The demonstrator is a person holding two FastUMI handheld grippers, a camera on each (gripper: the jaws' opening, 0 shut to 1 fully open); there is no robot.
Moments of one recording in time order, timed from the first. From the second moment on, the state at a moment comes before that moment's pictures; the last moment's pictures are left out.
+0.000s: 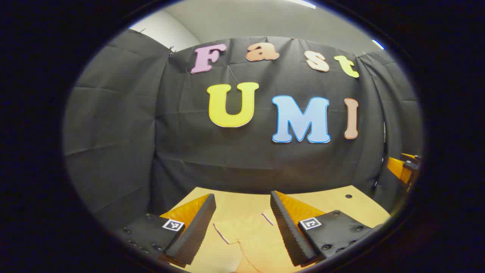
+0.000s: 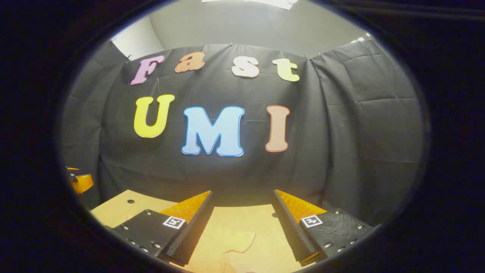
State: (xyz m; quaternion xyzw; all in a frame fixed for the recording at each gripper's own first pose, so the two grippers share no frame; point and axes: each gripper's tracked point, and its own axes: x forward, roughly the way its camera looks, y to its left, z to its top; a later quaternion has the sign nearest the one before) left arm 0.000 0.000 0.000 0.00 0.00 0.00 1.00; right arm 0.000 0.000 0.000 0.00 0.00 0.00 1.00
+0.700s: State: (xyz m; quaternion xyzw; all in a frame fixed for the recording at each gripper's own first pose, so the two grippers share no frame) left arm 0.018 -0.024 0.001 0.01 0.00 -0.01 1.00; right arm 0.010 0.004 -0.020 0.00 0.03 0.02 1.00
